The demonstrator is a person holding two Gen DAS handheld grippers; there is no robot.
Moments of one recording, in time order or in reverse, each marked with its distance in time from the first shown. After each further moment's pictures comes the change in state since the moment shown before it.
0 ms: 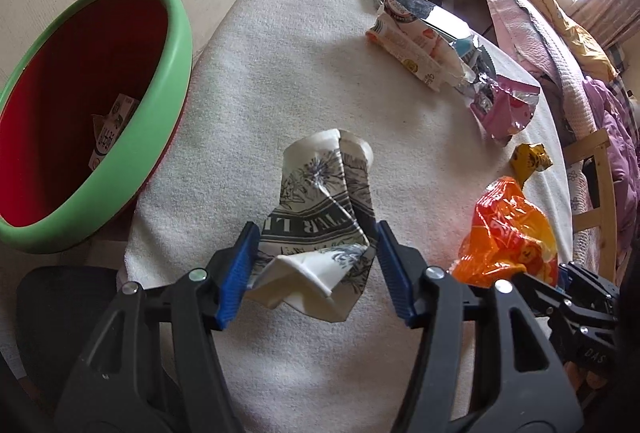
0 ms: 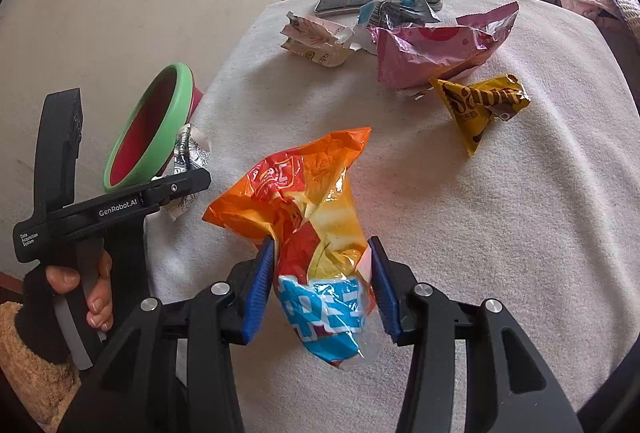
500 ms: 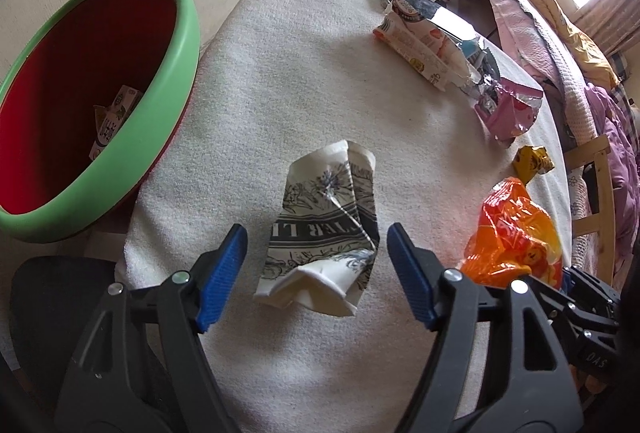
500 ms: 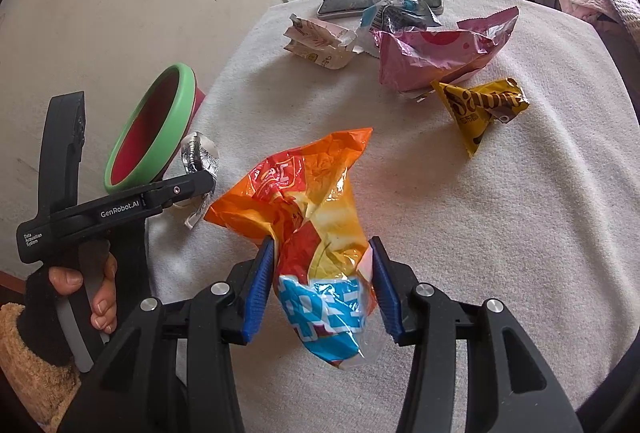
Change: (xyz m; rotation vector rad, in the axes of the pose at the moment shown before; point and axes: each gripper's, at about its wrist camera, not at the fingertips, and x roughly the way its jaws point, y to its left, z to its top) left arm 0.002 0.004 -0.005 -0.023 0.005 -0.002; right arm -0.004 0.002 0.000 -0.006 -0.009 -0.004
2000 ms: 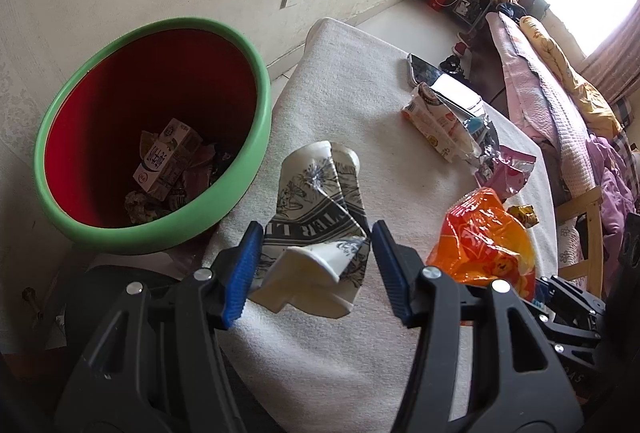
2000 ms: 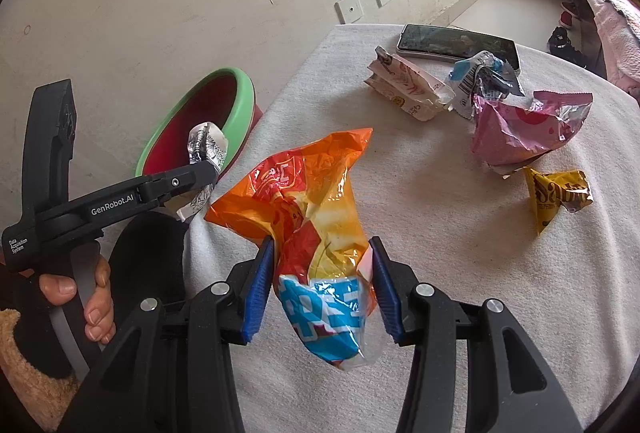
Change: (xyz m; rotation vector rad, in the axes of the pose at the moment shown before) left arm -0.058 0.033 0.008 -0.101 -0.167 0.021; right arm 0.007 0.061 0.032 -0.149 -0.039 0.050
